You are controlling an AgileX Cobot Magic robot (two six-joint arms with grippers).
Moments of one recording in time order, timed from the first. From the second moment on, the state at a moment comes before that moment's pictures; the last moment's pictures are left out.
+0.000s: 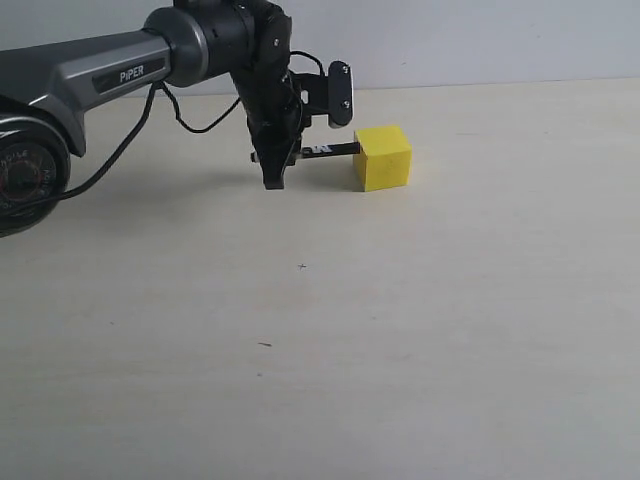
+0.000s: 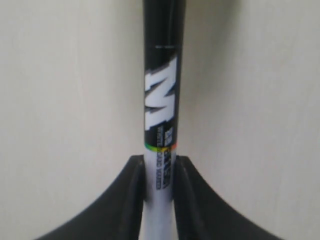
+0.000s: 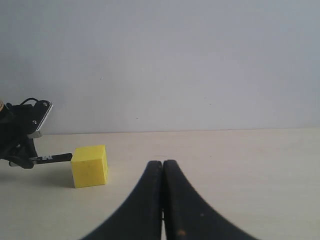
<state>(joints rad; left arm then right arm) -0.56 2.51 -2.20 0.12 0.95 1.02 -0.03 0.01 0.00 -0.08 0.12 0.11</state>
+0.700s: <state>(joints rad) -0.60 2.51 -2.20 0.19 0.82 1.01 -0.03 0.01 0.00 -0.08 0.12 0.11</state>
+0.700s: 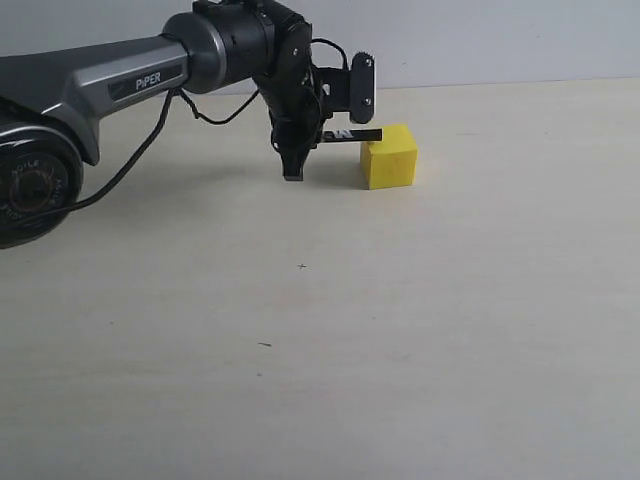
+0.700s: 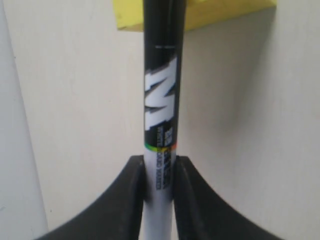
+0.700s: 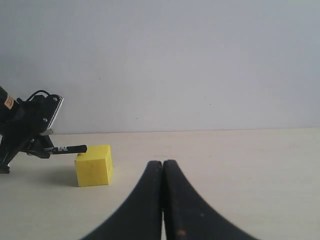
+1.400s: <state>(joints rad) -0.59 2.55 -2.20 0.38 0.89 0.88 -0.03 0.01 0.00 -0.08 0.12 0.11</state>
